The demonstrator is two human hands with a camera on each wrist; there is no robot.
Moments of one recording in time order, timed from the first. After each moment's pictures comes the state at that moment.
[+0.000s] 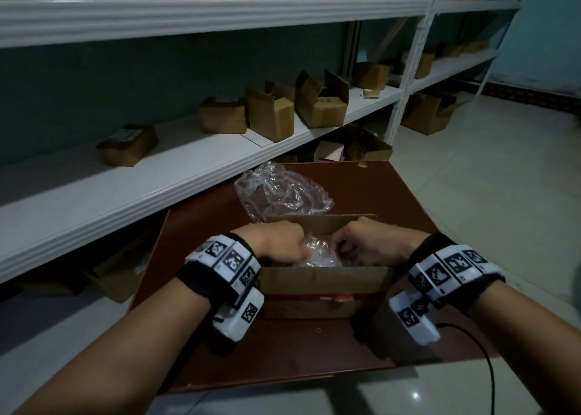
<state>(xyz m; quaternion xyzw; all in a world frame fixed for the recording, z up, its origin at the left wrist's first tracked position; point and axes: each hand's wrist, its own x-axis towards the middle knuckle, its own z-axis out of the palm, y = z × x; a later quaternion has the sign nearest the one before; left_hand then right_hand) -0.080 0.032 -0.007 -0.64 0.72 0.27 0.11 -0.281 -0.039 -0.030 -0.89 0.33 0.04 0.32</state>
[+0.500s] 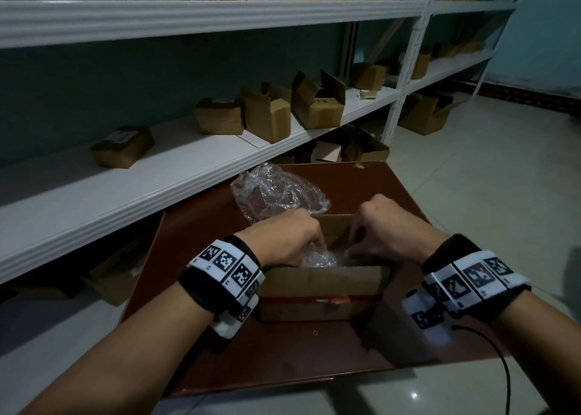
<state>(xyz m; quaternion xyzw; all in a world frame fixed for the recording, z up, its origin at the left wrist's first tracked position) -0.087 0.032 -0.007 -0.54 0.84 0.08 -0.01 -0.294 -0.023 0.015 -0.92 0.38 -0.01 0.10</state>
